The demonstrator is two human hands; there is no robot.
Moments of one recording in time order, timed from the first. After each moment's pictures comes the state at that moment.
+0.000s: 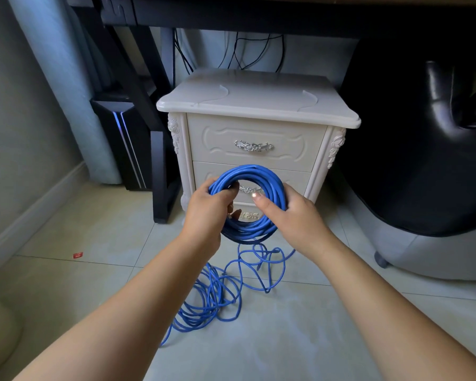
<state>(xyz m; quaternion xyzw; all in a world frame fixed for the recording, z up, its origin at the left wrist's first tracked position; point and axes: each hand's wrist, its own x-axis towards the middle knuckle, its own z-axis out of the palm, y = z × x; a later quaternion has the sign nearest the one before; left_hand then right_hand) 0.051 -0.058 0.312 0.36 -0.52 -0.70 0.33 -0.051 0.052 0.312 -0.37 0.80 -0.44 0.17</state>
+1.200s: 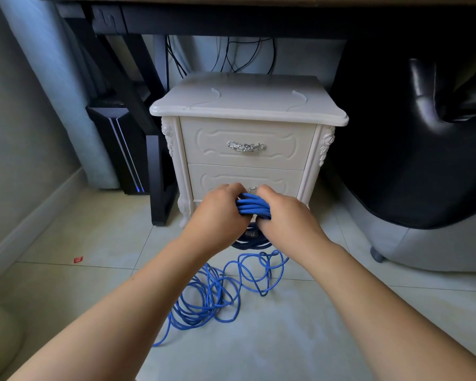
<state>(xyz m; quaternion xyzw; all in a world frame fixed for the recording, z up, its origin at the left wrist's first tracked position) 0.052 -0.043 0.321 0.26 -0.91 -0.26 0.21 -0.046 0.062 0.321 -0.49 0.83 -0.25 0.04</state>
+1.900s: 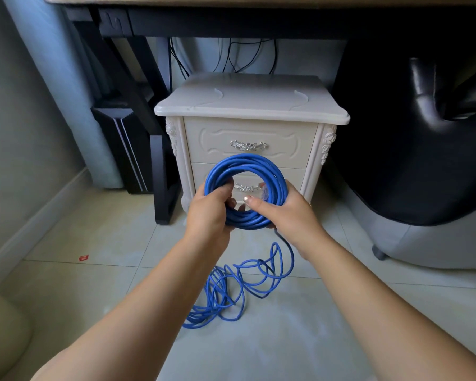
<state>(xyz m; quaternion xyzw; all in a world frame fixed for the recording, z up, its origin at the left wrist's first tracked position) 0.055 -0.032 0.325 0.35 -0.41 -0.76 0.35 -0.037 0.062 0.316 -0.30 0.74 -0.56 0.23</state>
